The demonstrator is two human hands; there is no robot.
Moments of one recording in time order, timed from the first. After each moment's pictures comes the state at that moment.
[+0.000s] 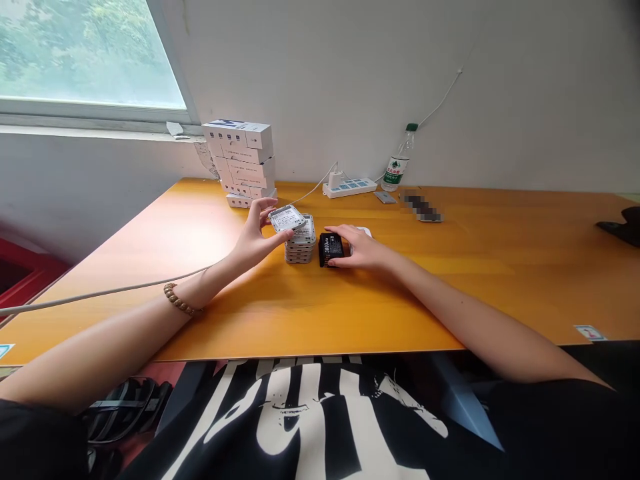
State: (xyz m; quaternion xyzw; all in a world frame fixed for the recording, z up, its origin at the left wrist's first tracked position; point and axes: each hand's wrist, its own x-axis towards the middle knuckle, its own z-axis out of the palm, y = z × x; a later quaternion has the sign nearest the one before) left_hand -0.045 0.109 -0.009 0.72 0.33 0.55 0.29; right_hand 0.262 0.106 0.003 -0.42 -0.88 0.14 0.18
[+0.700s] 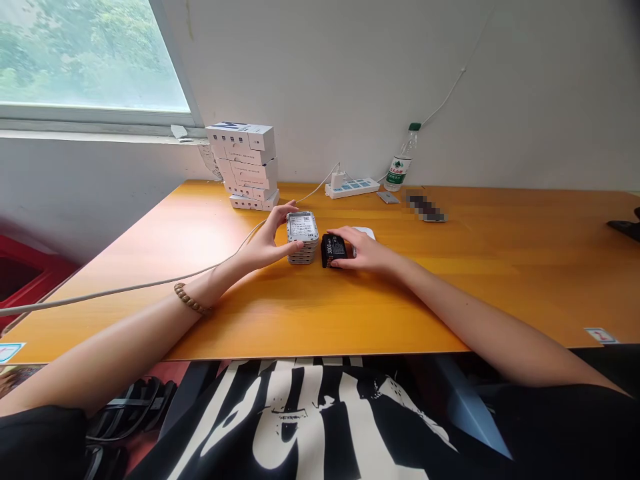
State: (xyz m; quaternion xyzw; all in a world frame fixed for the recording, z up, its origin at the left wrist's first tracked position) left_hand -0.040 0.113 -0.009 0.79 0.25 0.46 0.33; right_hand 0.263 0.098 0.008 -0.40 -0.88 0.18 0.19
